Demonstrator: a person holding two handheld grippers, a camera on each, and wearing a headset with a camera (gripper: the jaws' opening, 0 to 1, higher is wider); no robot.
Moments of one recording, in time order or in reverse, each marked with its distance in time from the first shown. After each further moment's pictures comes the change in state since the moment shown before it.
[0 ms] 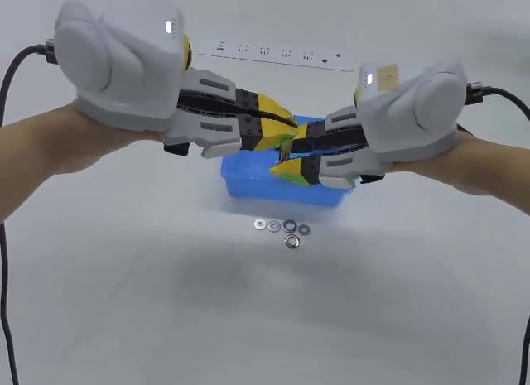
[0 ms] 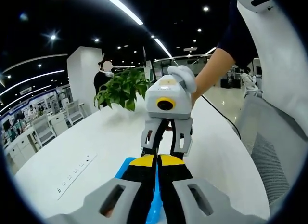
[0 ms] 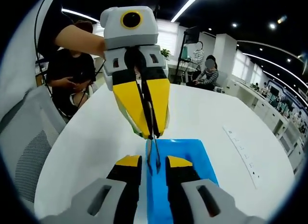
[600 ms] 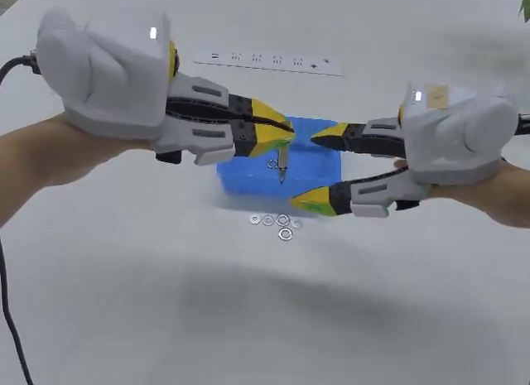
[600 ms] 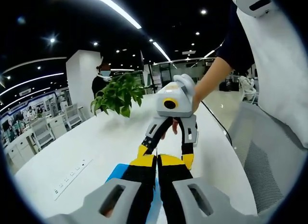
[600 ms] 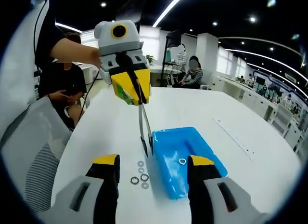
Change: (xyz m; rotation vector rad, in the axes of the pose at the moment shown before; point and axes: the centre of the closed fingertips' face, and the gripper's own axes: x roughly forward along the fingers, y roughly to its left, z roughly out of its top) left arm -0.008 -0.030 0.018 -0.005 -0.037 -0.012; right arm -0.053 0.030 -0.018 0.131 -0.047 -0.111
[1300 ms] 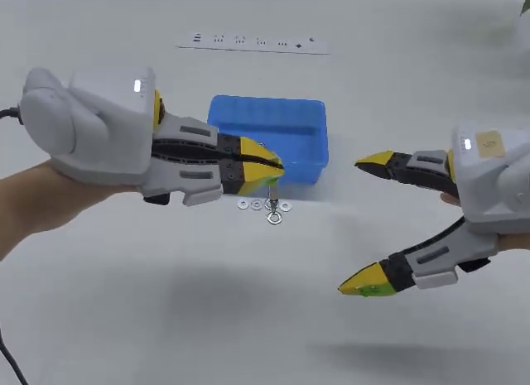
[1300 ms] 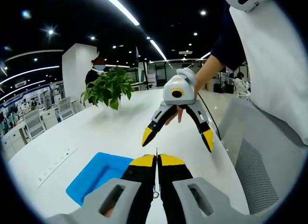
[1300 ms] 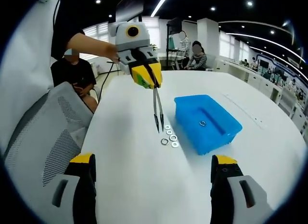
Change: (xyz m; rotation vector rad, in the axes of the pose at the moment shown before) left arm 0.013 -0.035 -0.036 -0.048 0.021 -0.063; right arm -0.039 0.054 -0.057 0.071 0.106 0.076
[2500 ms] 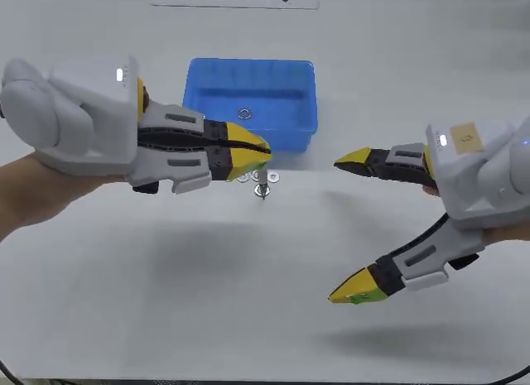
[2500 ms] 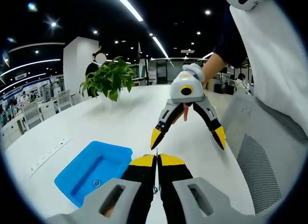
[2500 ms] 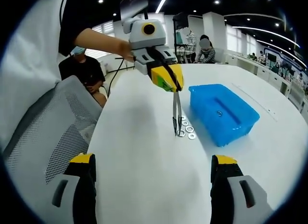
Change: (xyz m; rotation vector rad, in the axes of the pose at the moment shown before) left arm 0.012 0.002 -0.023 -0.047 0.024 -0.009; right arm 0.015 0.019 -0.015 0.026 0.019 0.095
